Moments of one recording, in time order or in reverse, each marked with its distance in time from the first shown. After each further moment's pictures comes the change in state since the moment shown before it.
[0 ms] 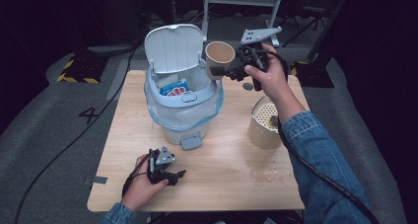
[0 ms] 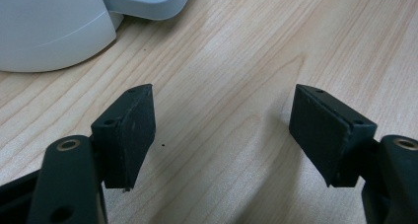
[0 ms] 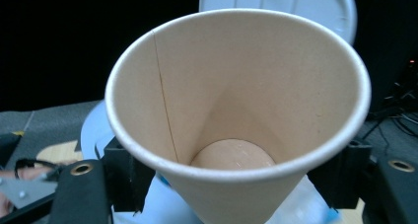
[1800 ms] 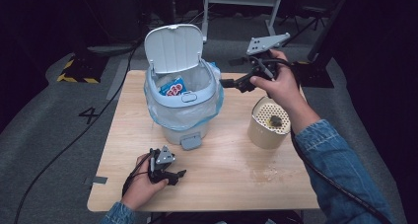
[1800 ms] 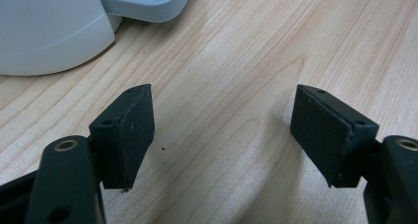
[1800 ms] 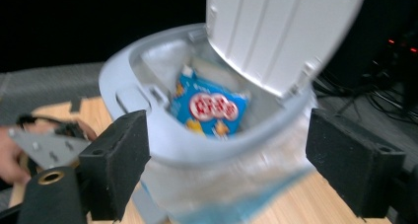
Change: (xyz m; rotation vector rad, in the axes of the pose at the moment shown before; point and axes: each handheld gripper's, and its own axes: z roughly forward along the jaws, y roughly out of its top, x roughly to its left) left arm 0.001 0.001 0.001 -0.003 -0.004 0.000; right arm 0.028 -0.003 -0.031 0.130 -0.066 -0.057
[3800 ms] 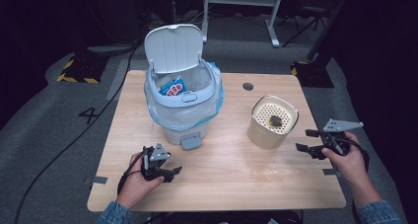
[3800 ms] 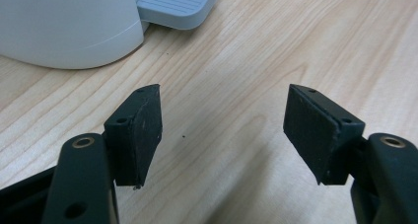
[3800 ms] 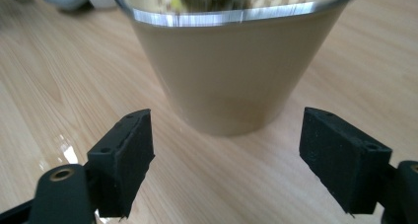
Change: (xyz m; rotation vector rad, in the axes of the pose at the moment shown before) left arm 0.006 0.004 -0.022 -0.005 0.013 -0.058; right arm 0.029 -0.291 -0.137 0.192 -0.275 0.342
